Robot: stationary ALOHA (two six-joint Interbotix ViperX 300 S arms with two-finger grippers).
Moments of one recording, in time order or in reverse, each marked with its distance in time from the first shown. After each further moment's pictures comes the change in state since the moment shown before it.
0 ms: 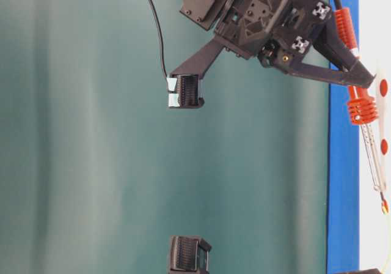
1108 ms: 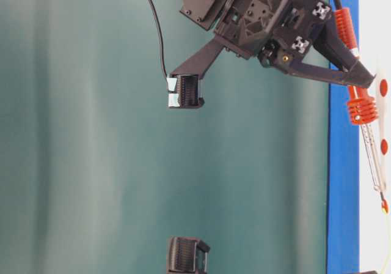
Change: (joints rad) left arm -0.002 -0.015 0.000 0.000 0.021 0.006; right arm 0.000 0.000 -0.002 -0.002 0.000 0.000
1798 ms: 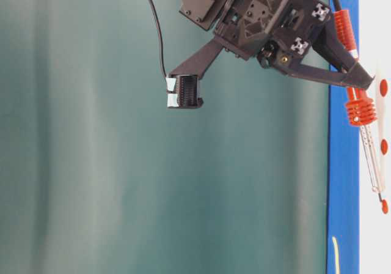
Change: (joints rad) left arm 0.002 -0.268 0.095 0.000 0.061 -0.005; right arm 0.000 0.000 0.000 0.000 -0.009 -0.002
